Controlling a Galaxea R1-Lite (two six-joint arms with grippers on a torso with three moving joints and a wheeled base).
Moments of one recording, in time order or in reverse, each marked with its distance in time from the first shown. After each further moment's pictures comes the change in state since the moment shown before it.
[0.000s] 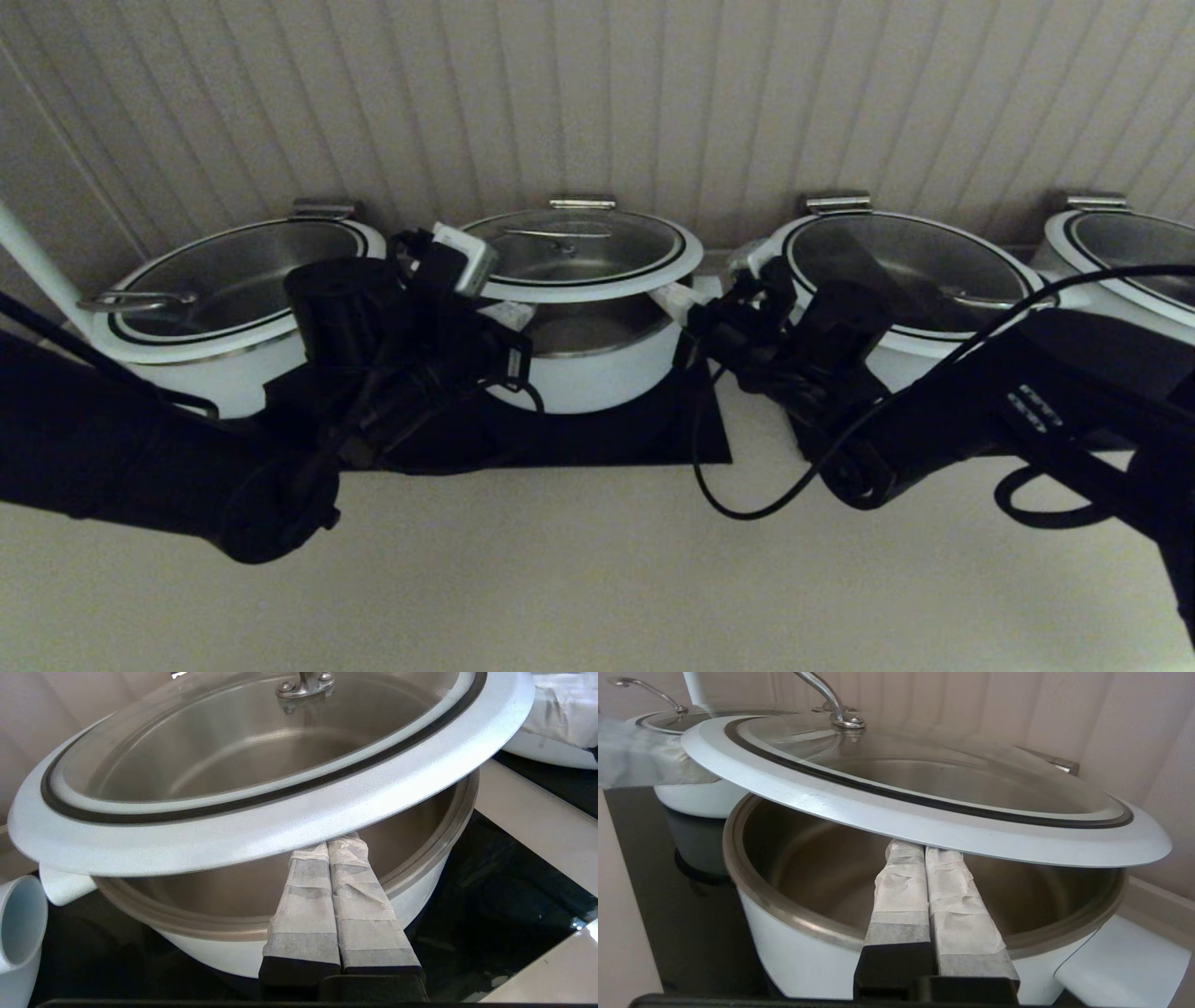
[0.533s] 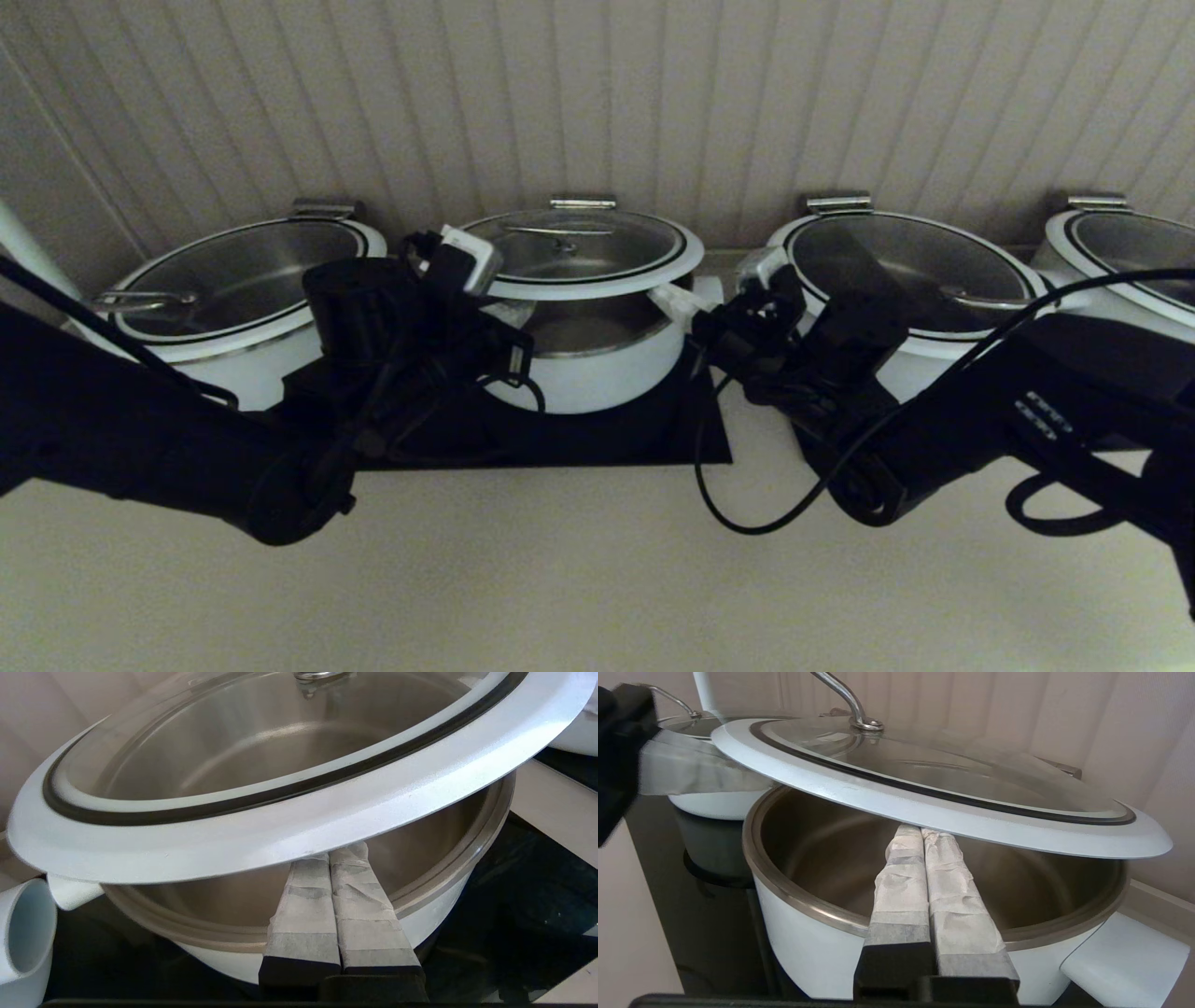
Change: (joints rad) left arm 0.021 0.045 -0.041 0.000 0.001 0.026; right arm 0.009 -0.021 0.075 -0.078 0.001 0.000
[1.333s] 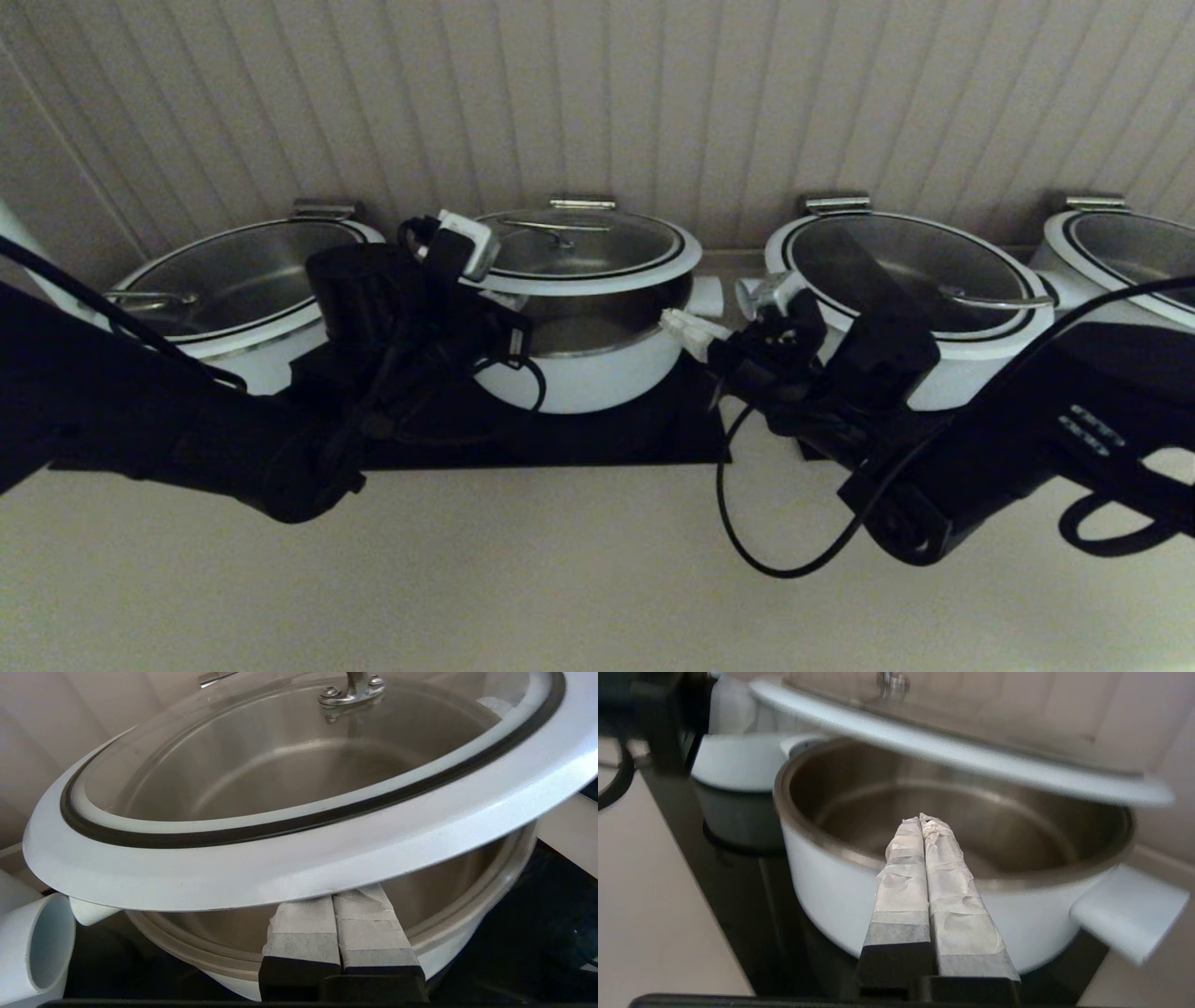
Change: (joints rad) left arm 0.019 0.019 -0.057 0.001 0.020 0.002; right arm 0.002 -0.066 0.190 -0.029 0.006 -0.016
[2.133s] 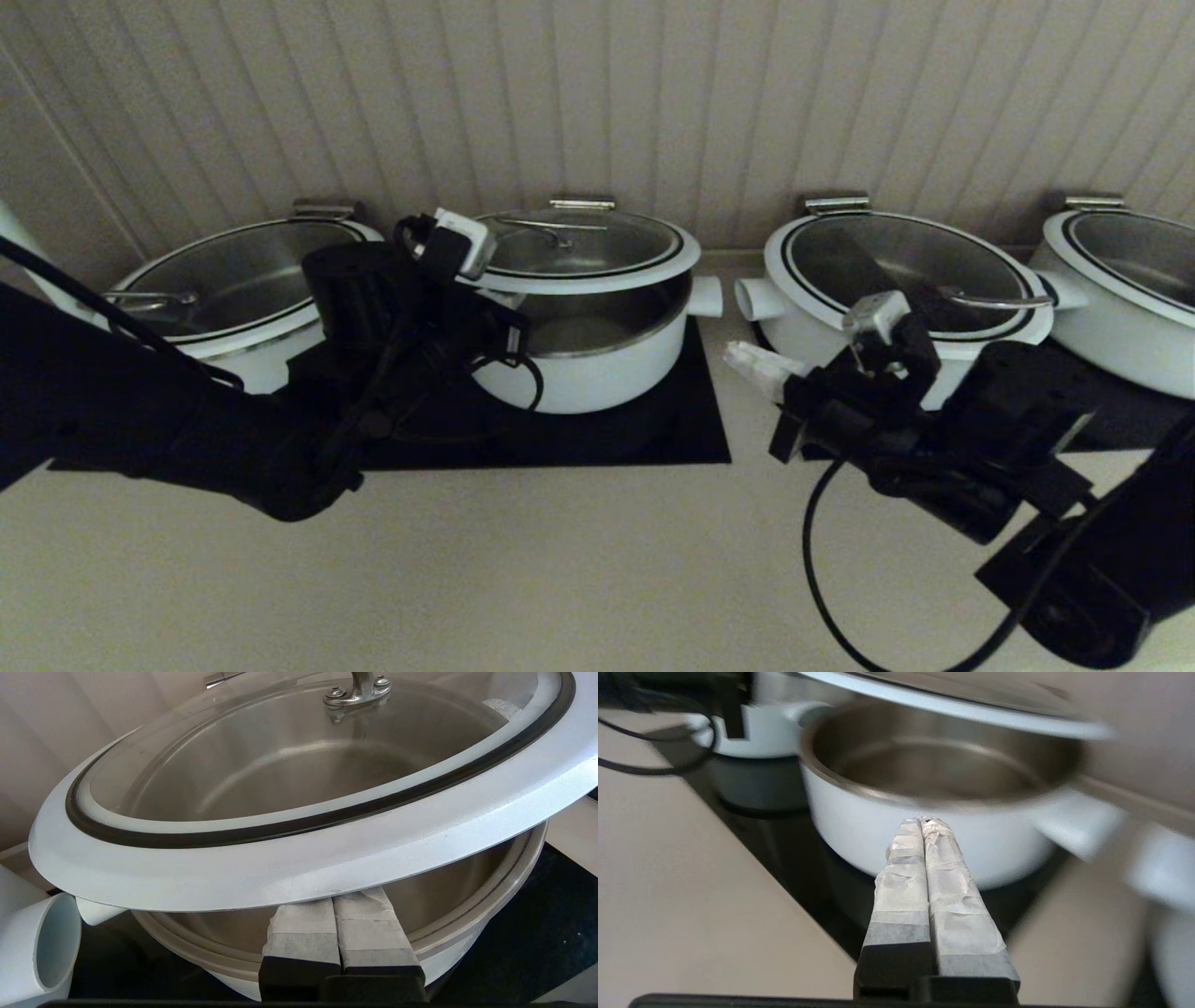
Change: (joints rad) left arm 0.005 -0.004 0.000 -0.001 0.002 0.000; right arm -0.004 -0.282 0.397 0.002 -0.107 -0.003
